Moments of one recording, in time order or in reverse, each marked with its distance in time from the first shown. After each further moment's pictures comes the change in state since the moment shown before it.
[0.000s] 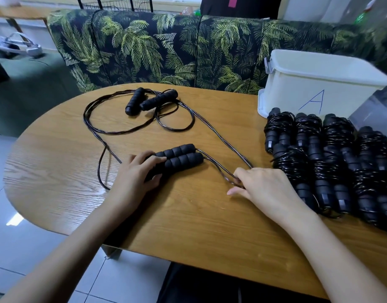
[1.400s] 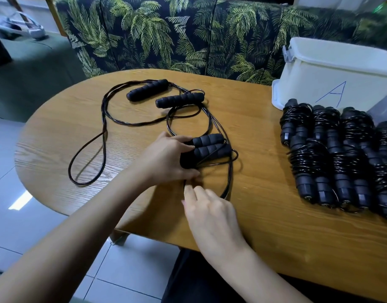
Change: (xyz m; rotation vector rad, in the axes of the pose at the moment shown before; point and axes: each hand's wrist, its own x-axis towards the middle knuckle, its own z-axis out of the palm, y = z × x) left_hand 0.037 0.025 -0.015 0.109 -0.331 0.067; right_hand -0.008 -0.160 0.008 0.053 0.156 0.100
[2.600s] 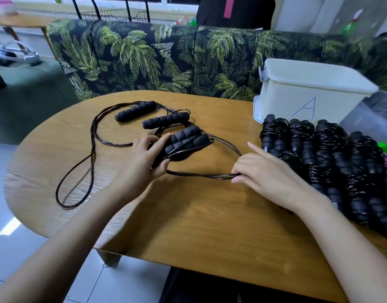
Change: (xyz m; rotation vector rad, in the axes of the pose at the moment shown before) left_hand 0.003 -0.019 0.003 -0.171 0.344 0.002; right_hand 0.046 0.190 -0.028 0.146 -0.147 -0.299
